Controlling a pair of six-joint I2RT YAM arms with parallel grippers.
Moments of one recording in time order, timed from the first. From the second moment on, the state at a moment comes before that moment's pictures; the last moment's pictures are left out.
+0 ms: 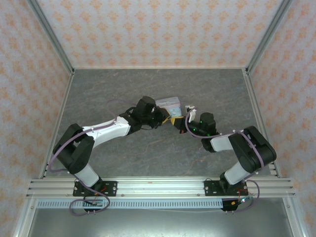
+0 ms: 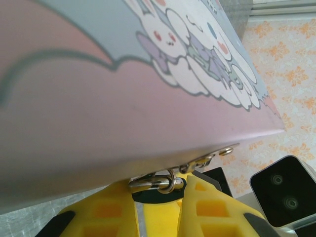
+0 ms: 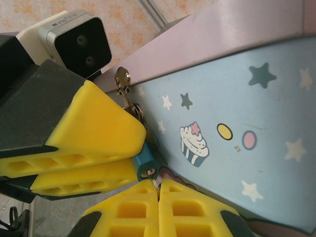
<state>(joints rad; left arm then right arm) -0.65 1.62 1.00 0.00 0.26 -1.36 0.42 1.58 0.41 0.95 -0.61 0.53</state>
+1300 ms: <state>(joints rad) -0.63 1.57 0.88 -0.04 0.25 -1.22 0.54 1.77 0.36 1.02 -0.43 0.77</state>
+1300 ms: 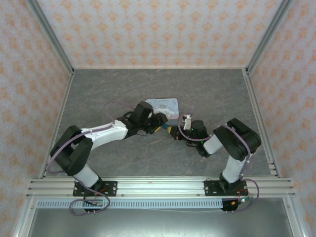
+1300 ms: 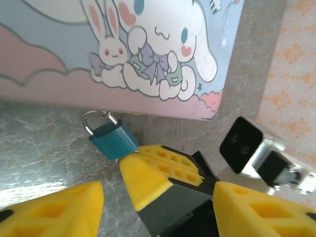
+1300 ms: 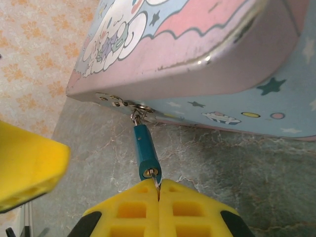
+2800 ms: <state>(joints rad) -0.65 1.69 0.69 0.36 0.16 -1.38 0.63 1.73 0.37 1.00 -0.34 1.12</state>
